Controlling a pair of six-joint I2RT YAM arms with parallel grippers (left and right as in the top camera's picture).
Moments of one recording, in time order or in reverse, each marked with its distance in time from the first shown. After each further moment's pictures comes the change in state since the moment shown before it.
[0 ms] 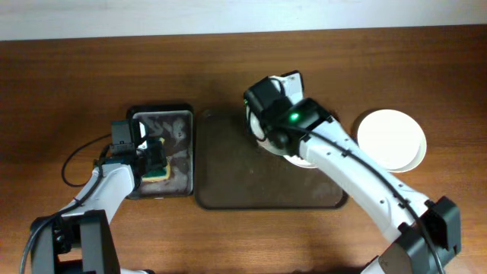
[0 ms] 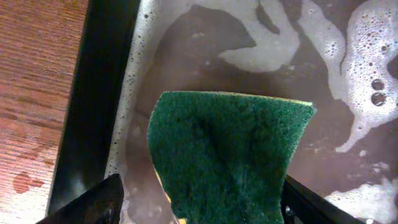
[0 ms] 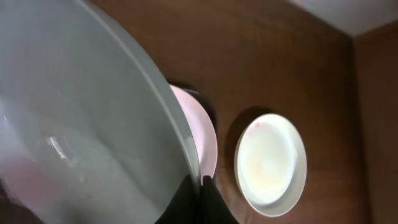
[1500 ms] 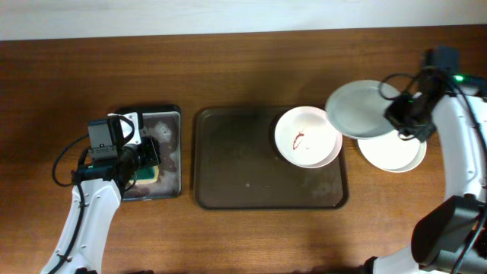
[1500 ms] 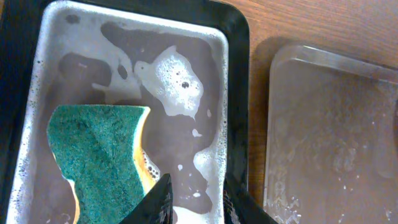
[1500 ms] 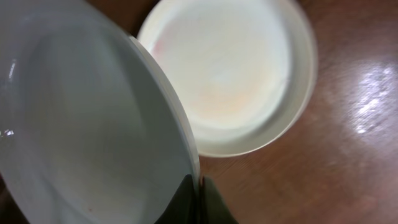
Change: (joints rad) left arm 0.049 -0.248 0.045 -0.169 0.308 0.003; right arm -0.926 -0.006 -0.006 -0.112 -0.715 0.240
